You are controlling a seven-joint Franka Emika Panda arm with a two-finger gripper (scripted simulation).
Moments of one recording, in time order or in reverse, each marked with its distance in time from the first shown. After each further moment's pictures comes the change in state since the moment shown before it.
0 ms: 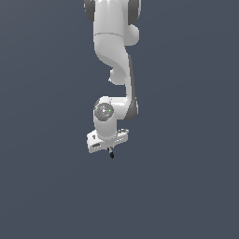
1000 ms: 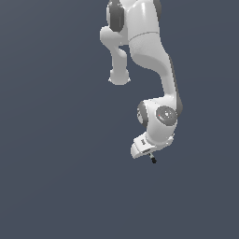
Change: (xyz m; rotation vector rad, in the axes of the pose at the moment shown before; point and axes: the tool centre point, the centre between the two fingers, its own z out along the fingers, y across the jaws) arm 0.102 -0.179 -0.019 0.001 0.001 -0.004
